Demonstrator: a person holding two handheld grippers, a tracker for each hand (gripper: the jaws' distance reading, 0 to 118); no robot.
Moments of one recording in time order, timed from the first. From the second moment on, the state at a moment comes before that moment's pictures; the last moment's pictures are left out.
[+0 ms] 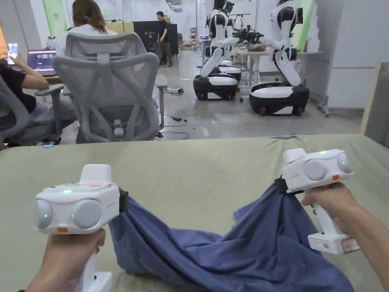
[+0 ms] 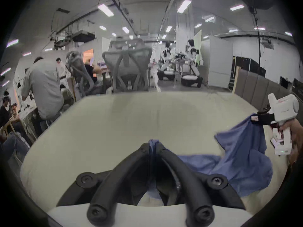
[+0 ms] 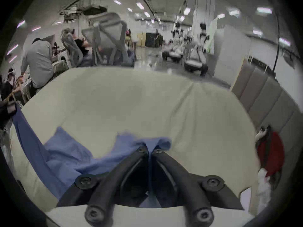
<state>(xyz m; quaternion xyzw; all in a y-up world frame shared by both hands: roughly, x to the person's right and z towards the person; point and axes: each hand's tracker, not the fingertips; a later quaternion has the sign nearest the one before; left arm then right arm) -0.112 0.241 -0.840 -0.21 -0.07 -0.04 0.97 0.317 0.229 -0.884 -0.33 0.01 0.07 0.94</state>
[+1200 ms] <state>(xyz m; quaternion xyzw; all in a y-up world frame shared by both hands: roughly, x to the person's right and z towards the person) -0.108 0.517 -1.042 -0.04 0.03 -0.04 1.00 0.335 0.571 -0.966 0.01 -0.14 0.06 0.99</state>
